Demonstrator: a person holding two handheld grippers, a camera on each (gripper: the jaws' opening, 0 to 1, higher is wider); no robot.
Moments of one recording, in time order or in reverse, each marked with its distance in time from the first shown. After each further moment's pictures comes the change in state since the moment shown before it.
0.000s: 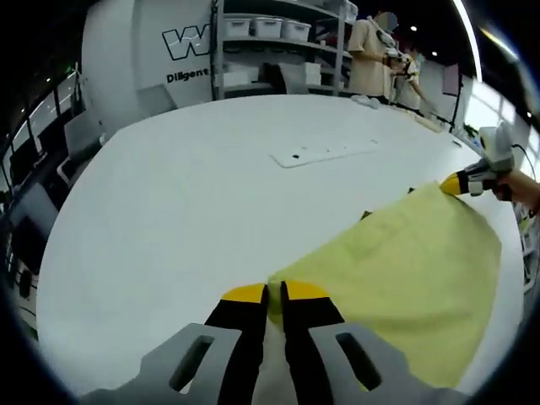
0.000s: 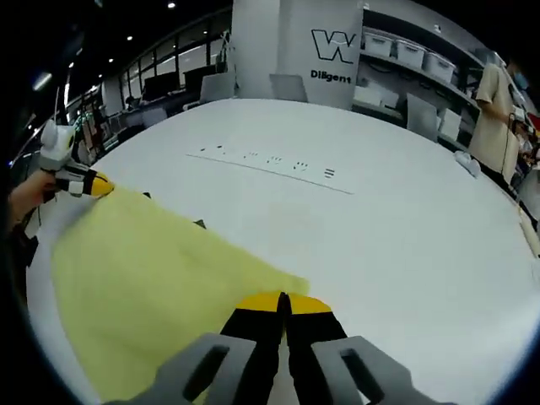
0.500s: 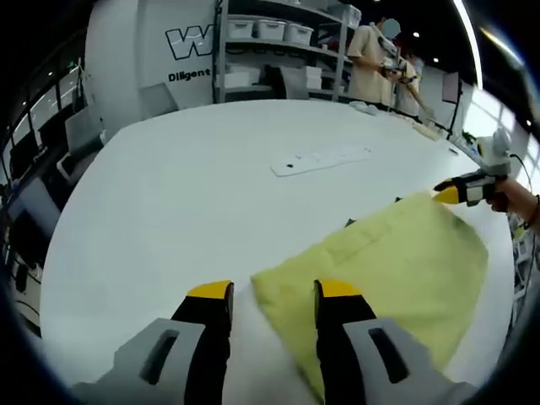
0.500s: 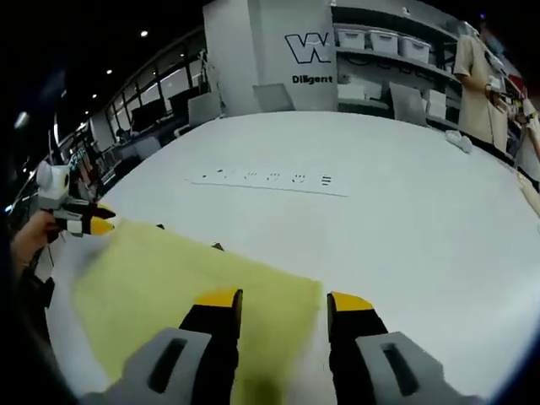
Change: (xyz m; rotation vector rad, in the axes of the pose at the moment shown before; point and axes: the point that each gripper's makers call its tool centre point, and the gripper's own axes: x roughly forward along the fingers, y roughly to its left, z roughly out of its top) left arm -0.030 -0.014 0.006 -0.028 -0.005 -0.028; right arm -0.026 0.022 0.011 0.159 -0.046 0.035
